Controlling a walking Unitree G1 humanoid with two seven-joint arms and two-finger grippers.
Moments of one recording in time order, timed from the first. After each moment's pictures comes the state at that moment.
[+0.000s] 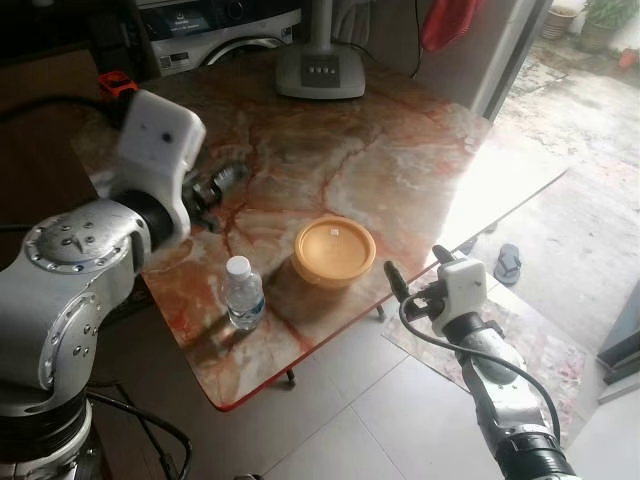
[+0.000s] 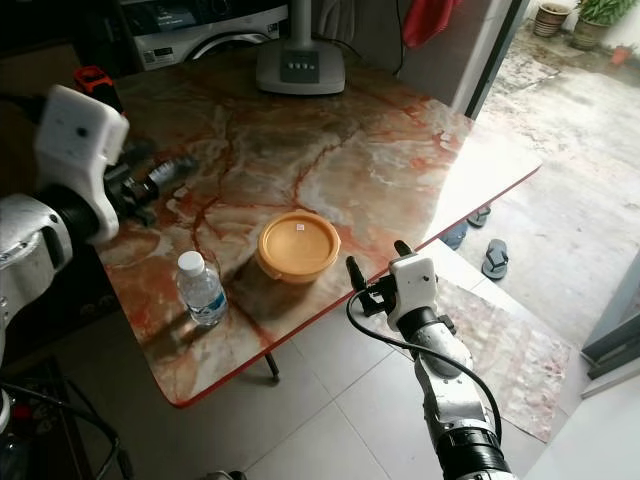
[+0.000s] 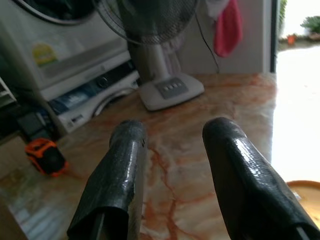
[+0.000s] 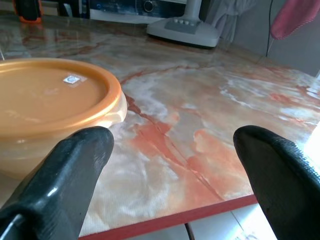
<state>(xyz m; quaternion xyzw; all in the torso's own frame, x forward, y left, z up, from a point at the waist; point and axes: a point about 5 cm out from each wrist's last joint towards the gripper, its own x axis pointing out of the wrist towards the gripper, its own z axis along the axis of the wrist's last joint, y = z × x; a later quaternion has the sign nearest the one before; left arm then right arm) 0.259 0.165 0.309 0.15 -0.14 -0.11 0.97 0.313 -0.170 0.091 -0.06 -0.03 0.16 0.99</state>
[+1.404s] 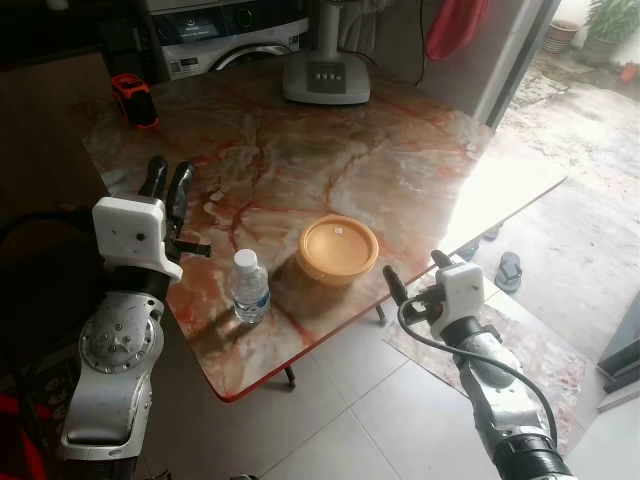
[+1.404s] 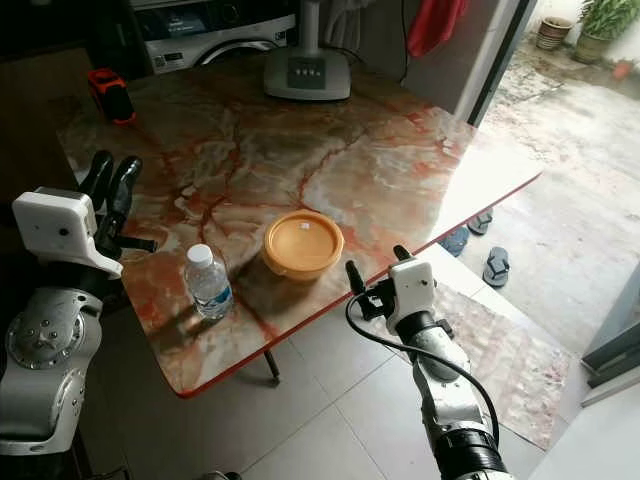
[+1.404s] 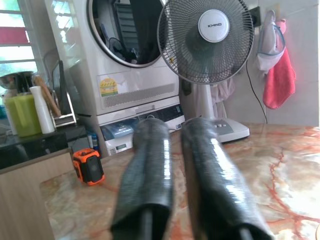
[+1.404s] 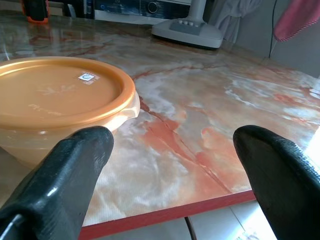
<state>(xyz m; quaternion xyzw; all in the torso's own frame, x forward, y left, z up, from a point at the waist) 0.269 0.180 0.232 0.11 -0.27 -0.02 0.96 0.312 -0.169 0.085 -0.05 -0.02 0.15 0.99</state>
